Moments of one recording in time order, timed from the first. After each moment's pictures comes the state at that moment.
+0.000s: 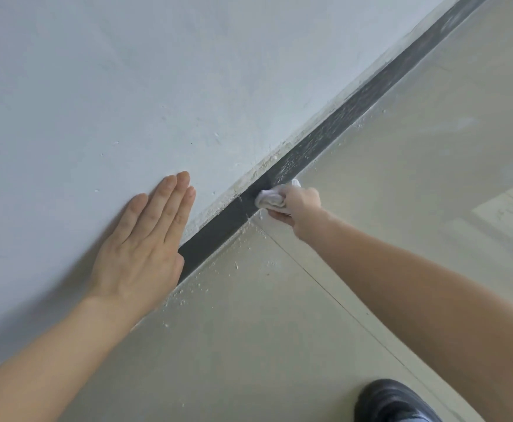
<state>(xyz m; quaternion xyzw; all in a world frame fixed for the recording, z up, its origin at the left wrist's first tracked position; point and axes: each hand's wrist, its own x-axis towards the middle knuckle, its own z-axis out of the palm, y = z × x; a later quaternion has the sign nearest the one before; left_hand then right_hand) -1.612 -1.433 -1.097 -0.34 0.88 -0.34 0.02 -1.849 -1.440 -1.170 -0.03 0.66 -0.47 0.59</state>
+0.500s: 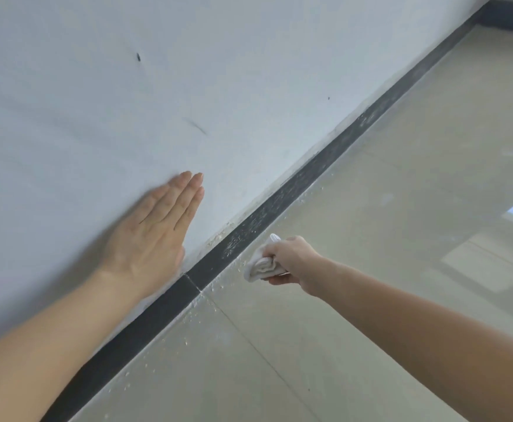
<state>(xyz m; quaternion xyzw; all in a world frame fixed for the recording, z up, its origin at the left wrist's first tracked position) -1.733 -1.491 -1.047 -0.27 0.90 -0.34 -0.03 -1.943 -1.404 -1.100 -0.18 0.71 -0.34 0.59</state>
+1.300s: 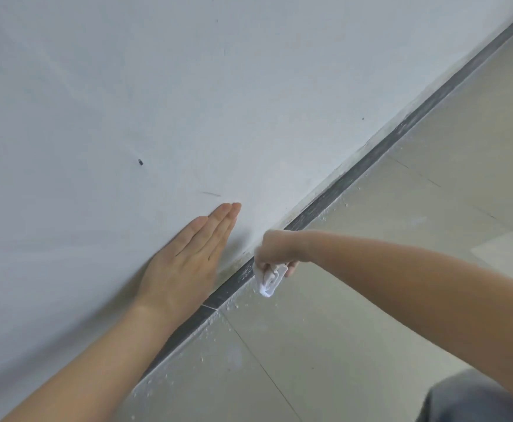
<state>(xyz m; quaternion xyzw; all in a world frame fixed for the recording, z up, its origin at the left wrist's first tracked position) -1.779 -1.509 -1.020 -0.25 0.88 -0.41 0.03 -1.971 -1.518 -1.058 -0.51 0.65 0.02 0.57</state>
